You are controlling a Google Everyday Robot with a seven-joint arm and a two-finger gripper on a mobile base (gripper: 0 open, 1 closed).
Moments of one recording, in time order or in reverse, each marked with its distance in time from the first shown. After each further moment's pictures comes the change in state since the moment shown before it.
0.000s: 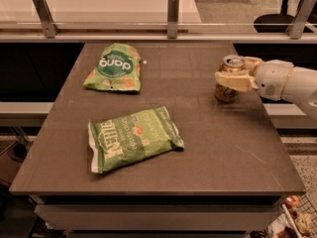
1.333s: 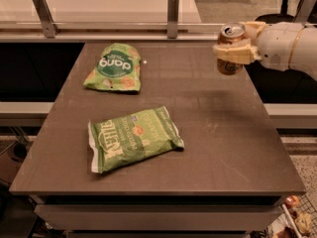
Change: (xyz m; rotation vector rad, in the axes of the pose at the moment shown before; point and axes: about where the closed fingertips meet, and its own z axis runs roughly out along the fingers) arm -0.087 0.007 0.004 0.017 0.028 -0.209
